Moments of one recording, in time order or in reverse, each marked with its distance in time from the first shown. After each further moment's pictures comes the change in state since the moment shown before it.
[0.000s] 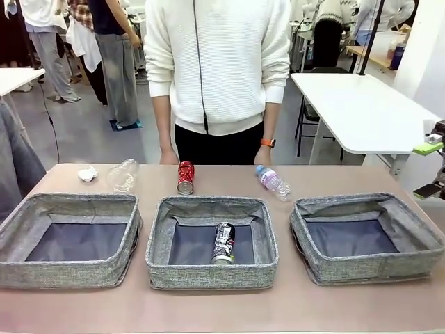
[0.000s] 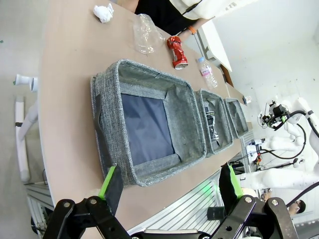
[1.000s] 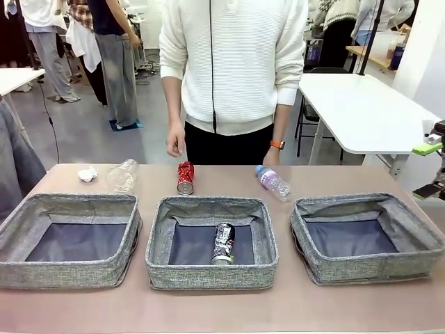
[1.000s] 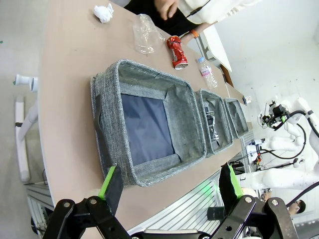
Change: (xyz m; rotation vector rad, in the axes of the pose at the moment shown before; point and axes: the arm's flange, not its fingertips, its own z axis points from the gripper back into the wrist) left arm 0.000 0.000 0.000 0.000 -0.001 -0.001; right arm 0.000 -0.001 0.000 0.001 0.000 -0.001
